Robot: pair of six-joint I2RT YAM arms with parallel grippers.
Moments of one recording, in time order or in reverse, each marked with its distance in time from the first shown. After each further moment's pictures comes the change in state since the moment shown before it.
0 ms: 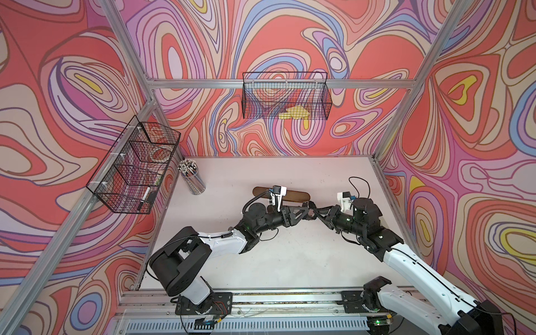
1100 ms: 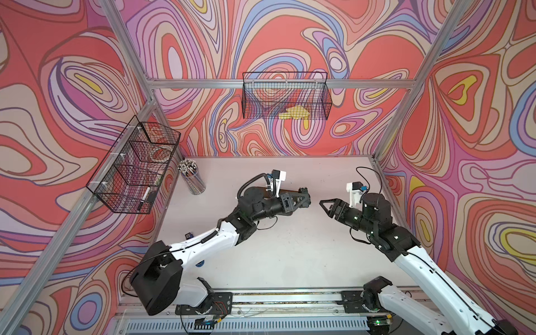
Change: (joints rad) left arm 0.066 -0.249 0.241 -0.486 0.034 -0.095; right arm 0.003 -0.115 0.182 -0.266 0.217 -0.445
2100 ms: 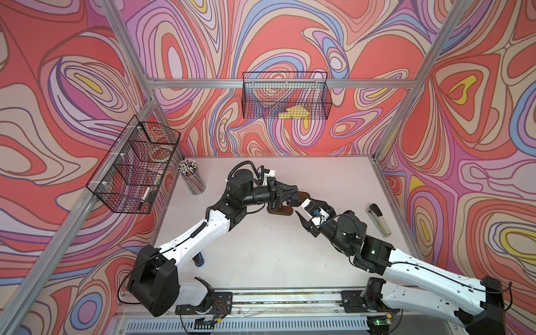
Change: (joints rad) left arm 0.138 0.026 0.118 -0.248 0.262 -0.534; right arm 0.582 0.114 -0.095 0.474 0.561 -1.059
